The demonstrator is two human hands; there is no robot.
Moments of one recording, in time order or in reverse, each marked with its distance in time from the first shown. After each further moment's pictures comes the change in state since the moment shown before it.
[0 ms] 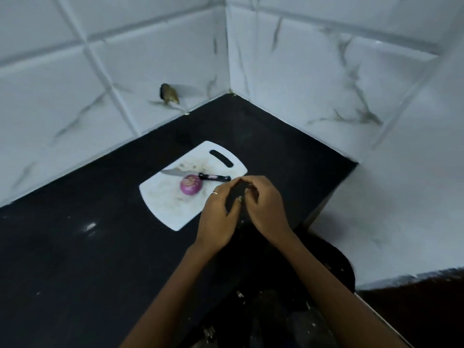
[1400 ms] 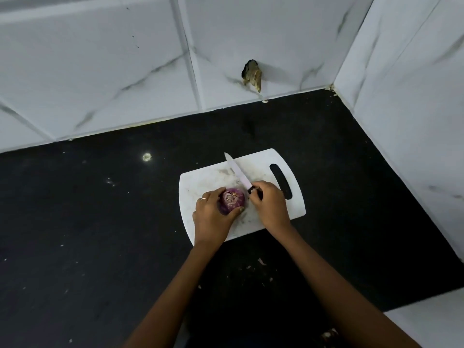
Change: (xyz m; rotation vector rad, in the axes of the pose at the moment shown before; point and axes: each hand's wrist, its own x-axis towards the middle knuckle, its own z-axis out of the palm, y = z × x) left_hand 0.079 -0.111 -0.020 0.250 0.438 -0.609; right_hand 0.140 0.045 0.133 -0.160 -0.530 -0.028
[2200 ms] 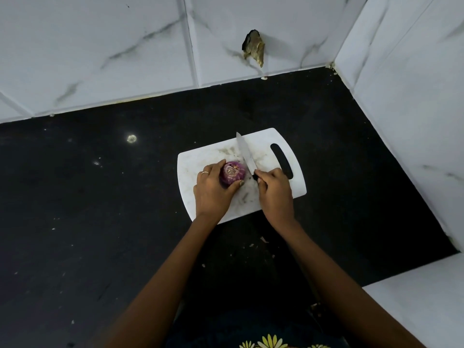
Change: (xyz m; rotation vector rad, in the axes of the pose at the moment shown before) left_hand 0.017 -0.004 -0.002 0.002 -0.069 0.032; right_hand -0.026 0.005 0.007 -0.161 0.123 -0.038
